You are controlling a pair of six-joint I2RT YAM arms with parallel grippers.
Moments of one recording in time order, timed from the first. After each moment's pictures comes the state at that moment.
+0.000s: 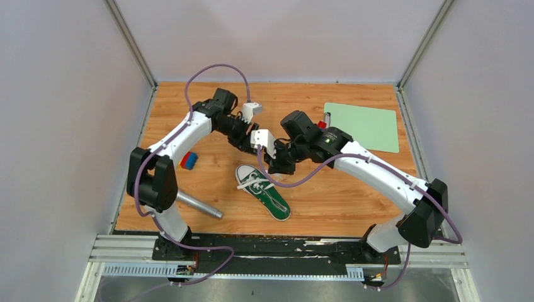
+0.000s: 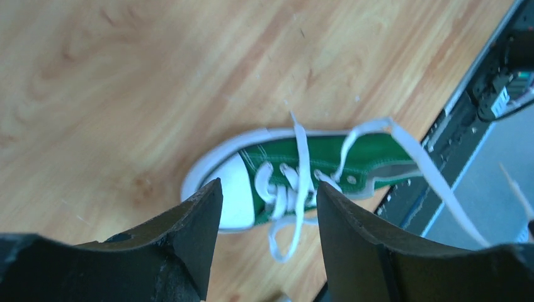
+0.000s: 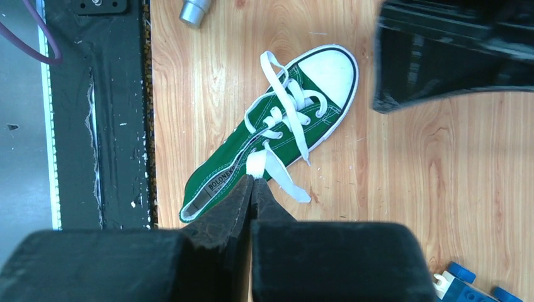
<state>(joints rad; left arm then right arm) -0.40 1.76 1.47 -0.82 0.65 0.20 0.85 1.47 1.40 -0.78 -0.48 -0.50</state>
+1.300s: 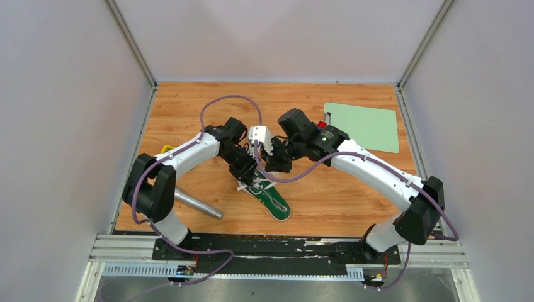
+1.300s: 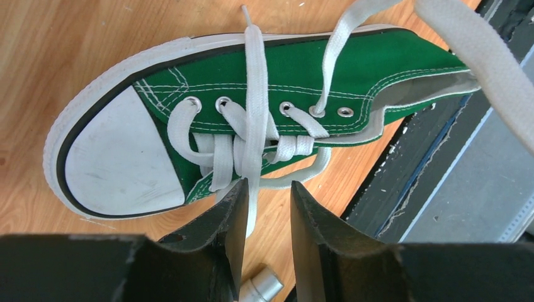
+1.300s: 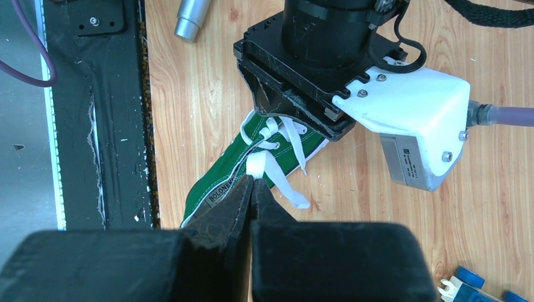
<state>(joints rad) -0.52 1.64 1.13 -0.82 0.60 0.32 0.85 1.50 1.42 -0.74 -0.47 -0.44</state>
